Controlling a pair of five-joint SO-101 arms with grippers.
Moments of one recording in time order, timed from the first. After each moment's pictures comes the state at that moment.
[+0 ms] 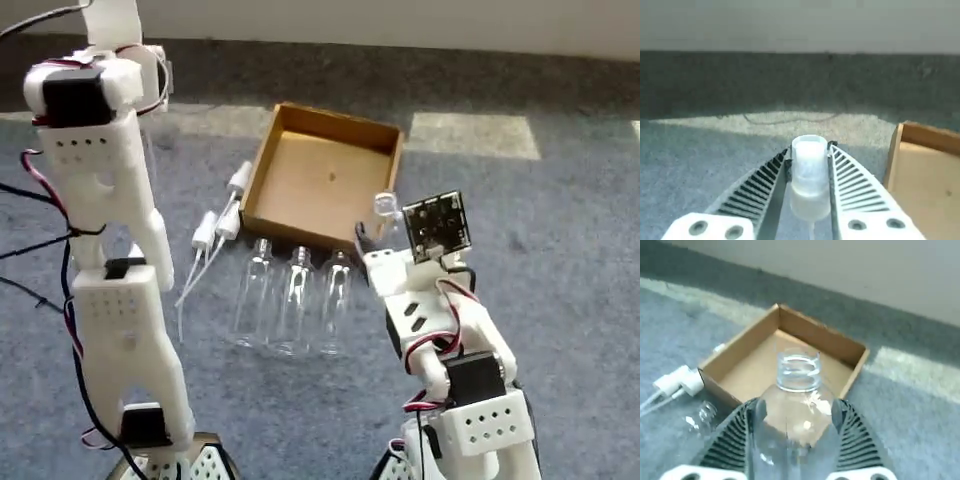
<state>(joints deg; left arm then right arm) -11.0 35.9 -92.4 101.1 2.2 -19.5 -72.7 63.3 35.6 8.0</state>
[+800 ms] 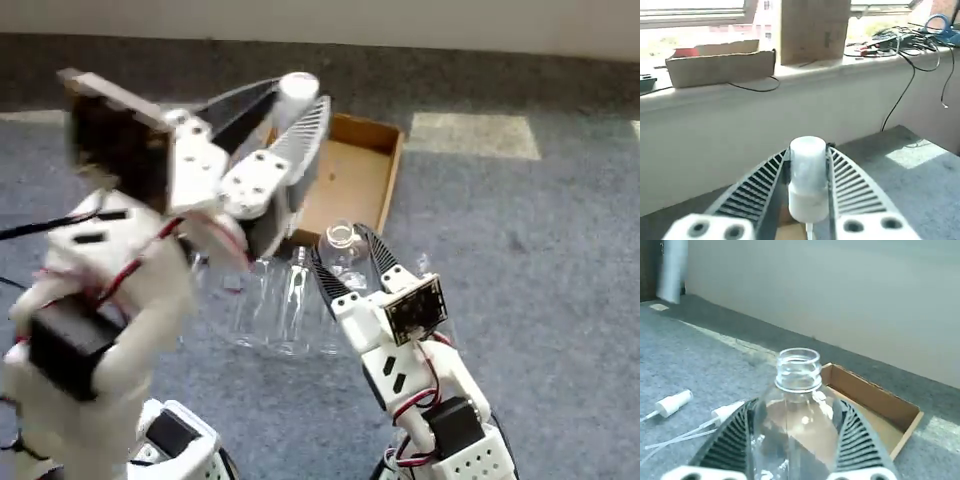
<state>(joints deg) 29.0 -41.0 -5.0 56.0 5.1 -30.8 -103.2 88.7 25.8 7.8</state>
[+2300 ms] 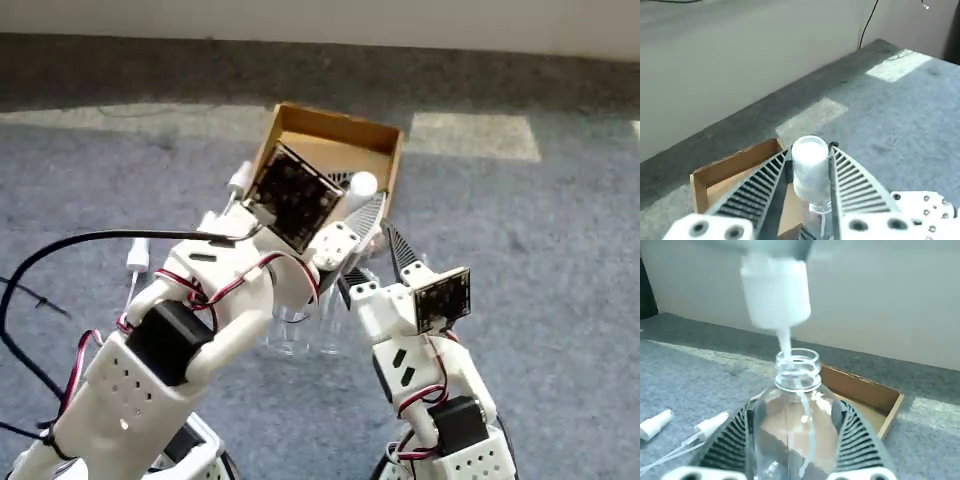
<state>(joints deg) 34.9 -50.0 28.0 47.3 0.0 -25.1 -103.6 88.7 25.8 1.5</state>
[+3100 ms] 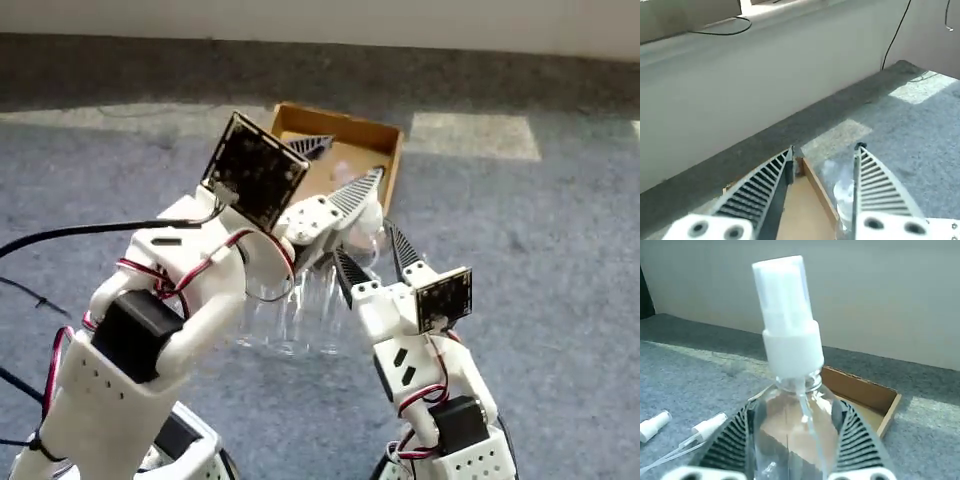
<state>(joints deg) 30.5 -47.6 16.8 51.8 -2.0 -24.6 -103.6 88.7 25.8 1.5</state>
